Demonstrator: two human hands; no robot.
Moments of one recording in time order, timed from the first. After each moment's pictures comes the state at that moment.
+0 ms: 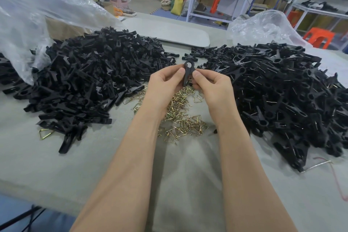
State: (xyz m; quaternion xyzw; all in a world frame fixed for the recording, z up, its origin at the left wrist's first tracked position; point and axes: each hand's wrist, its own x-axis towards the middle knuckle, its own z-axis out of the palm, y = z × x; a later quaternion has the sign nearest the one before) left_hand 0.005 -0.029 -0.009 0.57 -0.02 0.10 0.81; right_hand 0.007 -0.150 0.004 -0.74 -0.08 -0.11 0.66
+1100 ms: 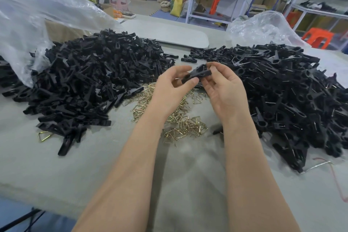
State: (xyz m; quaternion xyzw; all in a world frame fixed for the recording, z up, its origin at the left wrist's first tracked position) left_hand -0.003 -0.036 -0.005 0.72 -0.06 0.13 0.68; right_hand 0.008 -0.162 0.014 -0.54 -0.03 -0.06 0.84
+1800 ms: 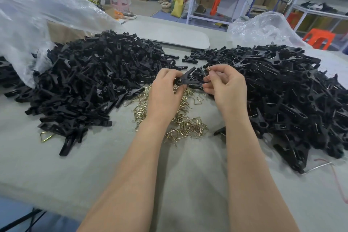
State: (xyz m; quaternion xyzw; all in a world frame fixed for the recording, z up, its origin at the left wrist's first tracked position) left_hand 0.004 -0.033 -0.021 0.85 -0.03 0.28 0.44; right_hand 0.009 -0.168 0.010 -0.77 -0.04 -0.19 0.61
